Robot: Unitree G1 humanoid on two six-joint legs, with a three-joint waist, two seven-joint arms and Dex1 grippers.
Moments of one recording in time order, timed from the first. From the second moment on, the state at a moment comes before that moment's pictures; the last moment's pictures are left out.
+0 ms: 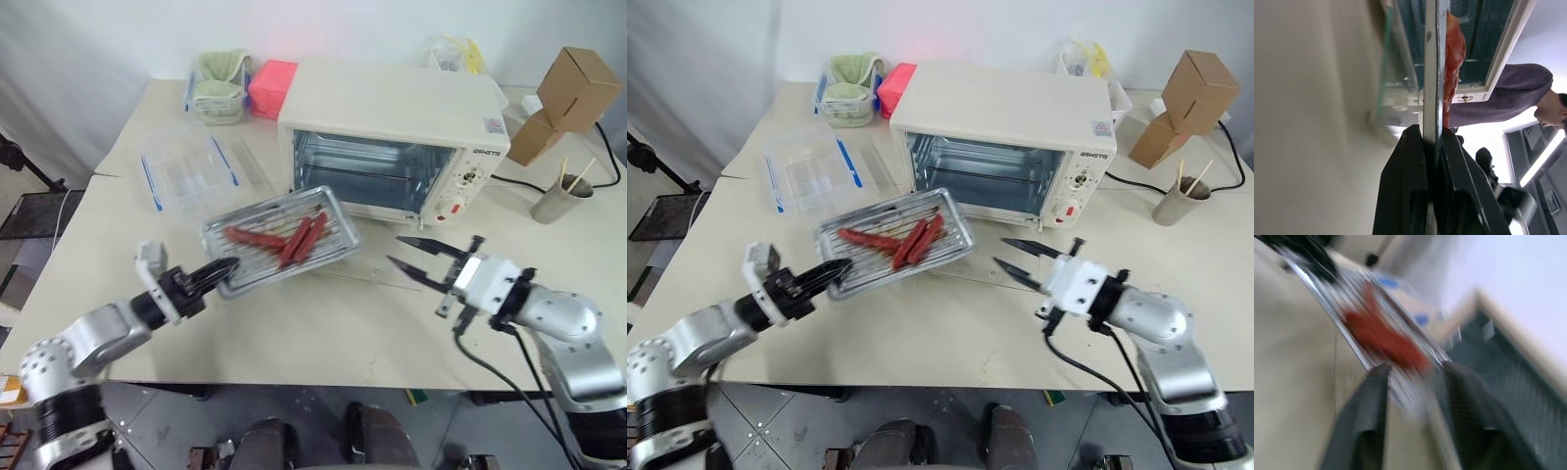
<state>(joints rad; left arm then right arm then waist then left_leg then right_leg) -0.20 0.52 0.57 0.11 -1.94 1.35 0.21 -0.11 -0.74 -0.06 -0.29 0.31 -0.20 0.80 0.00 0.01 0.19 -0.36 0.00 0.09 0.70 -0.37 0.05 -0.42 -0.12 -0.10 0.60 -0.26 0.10</state>
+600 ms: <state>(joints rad) 0.18 0.30 0.75 -0.18 -1.94 1.02 0.13 -0.27 -0.70 -0.09 0.38 0.34 -0.29 1.13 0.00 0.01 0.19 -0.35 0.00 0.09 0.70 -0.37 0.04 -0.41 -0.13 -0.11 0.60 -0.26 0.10</state>
